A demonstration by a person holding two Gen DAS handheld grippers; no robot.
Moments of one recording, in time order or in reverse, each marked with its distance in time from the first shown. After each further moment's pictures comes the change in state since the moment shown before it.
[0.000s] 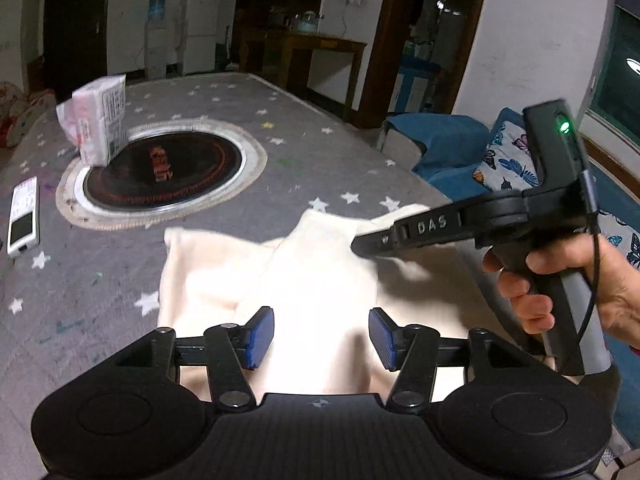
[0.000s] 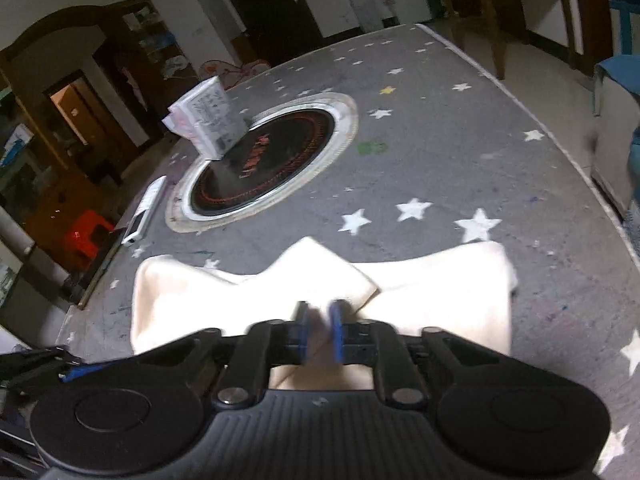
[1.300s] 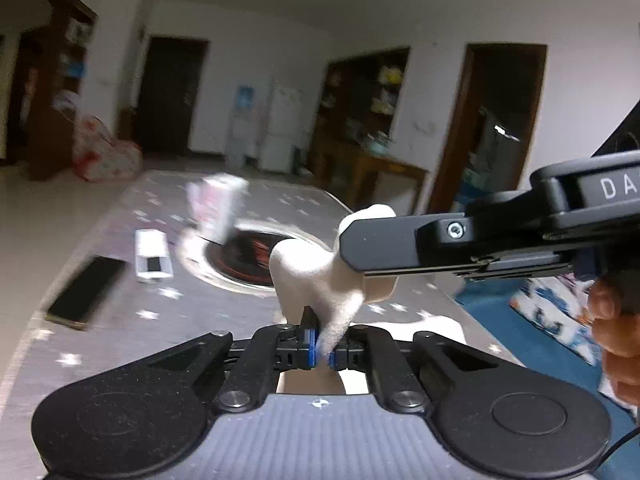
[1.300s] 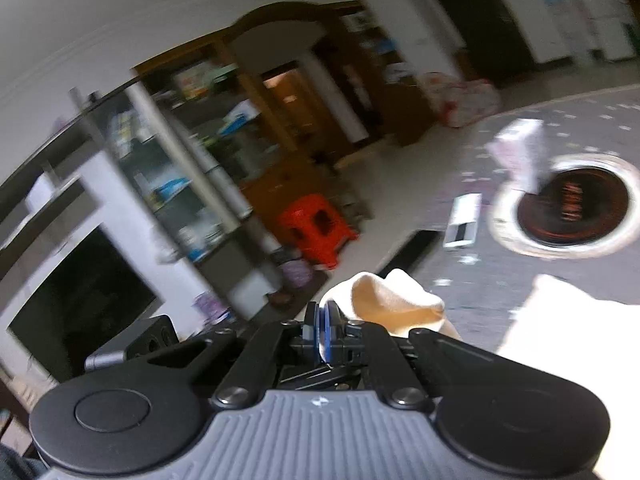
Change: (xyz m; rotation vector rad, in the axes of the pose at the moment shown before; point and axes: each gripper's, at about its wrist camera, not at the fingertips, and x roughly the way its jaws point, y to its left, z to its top) left arm -0.168 0.028 -0.051 -0.204 -0.415 0.193; right arm -0.116 0.202 -0.025 -0.278 -0.028 0.628
